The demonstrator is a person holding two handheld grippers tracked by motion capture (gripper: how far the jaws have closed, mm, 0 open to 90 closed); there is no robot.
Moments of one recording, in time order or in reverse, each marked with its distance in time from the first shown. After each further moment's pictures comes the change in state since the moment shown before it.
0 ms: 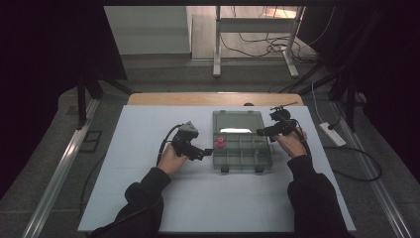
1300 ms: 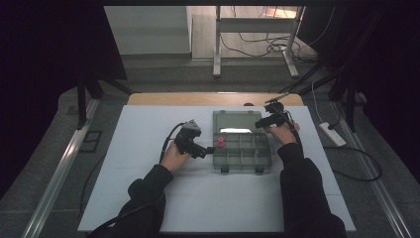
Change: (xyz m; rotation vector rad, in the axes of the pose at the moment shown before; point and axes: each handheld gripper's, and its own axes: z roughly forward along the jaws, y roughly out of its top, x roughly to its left) left arm 0.005 0.006 0.010 0.002 -0.014 0.007; right arm -0.013 0.030 0.042 0.091 -0.055 0.046
